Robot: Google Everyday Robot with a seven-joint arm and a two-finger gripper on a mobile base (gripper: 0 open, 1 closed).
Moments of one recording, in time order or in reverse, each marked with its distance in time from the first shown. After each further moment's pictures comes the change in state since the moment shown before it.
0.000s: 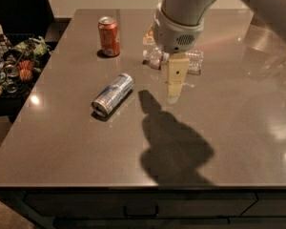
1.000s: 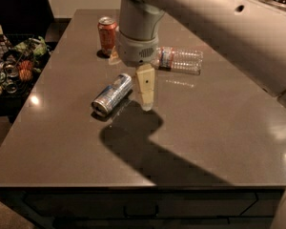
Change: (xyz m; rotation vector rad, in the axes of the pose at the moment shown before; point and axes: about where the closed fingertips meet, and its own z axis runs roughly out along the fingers) arm -0.060 -0.017 0.070 -0.154 -0.023 -0.257
